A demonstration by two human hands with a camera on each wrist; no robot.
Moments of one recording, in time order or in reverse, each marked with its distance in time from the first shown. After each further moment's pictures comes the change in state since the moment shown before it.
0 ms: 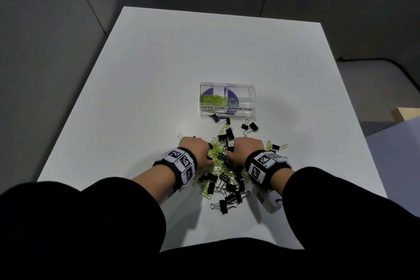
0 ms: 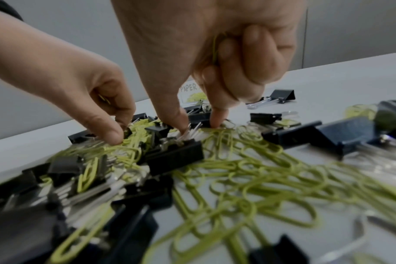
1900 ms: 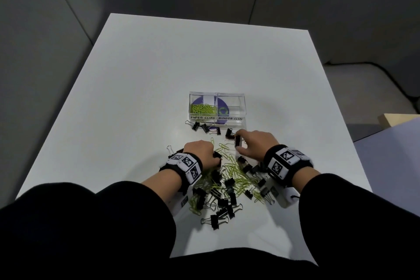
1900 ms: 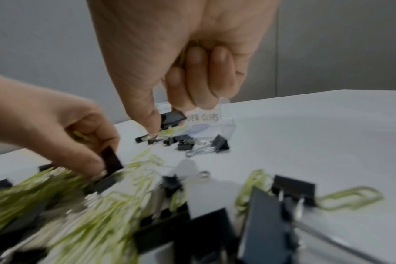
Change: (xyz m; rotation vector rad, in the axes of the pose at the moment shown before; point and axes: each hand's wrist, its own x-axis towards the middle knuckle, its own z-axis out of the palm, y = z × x) left_hand 0.037 0.021 -0.010 -0.262 0.057 -0.022; right_hand 0.002 0.057 -0.037 0.026 0.110 -0.188
